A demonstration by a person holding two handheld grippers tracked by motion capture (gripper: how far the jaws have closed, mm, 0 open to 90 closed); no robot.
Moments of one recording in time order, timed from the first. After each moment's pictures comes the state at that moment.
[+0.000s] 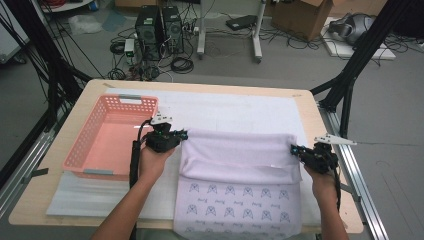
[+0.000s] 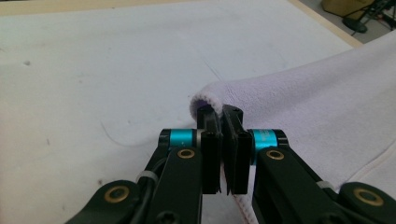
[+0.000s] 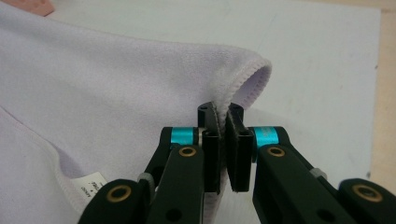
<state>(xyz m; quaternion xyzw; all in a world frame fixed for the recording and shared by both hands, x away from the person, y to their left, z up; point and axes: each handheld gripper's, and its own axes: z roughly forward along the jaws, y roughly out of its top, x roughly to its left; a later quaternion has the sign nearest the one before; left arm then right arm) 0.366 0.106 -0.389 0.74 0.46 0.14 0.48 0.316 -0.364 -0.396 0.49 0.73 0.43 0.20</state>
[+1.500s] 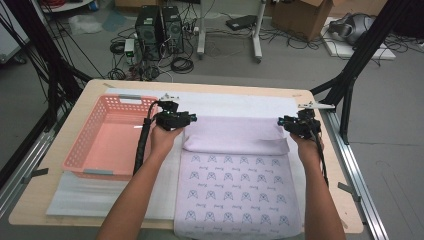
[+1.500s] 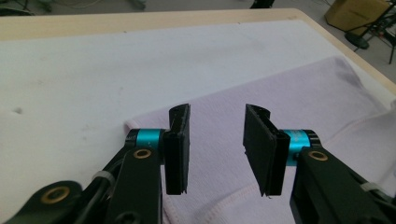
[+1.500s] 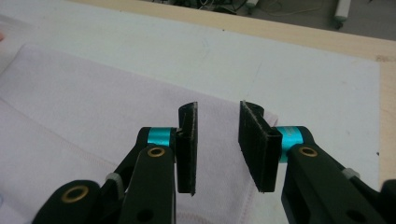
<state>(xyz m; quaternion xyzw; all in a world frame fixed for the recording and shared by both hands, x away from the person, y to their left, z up) 0.428 0.092 -0.398 0.73 0.47 0.12 0.48 0.411 -0.341 -0.381 0.50 0.73 0.41 0.21</state>
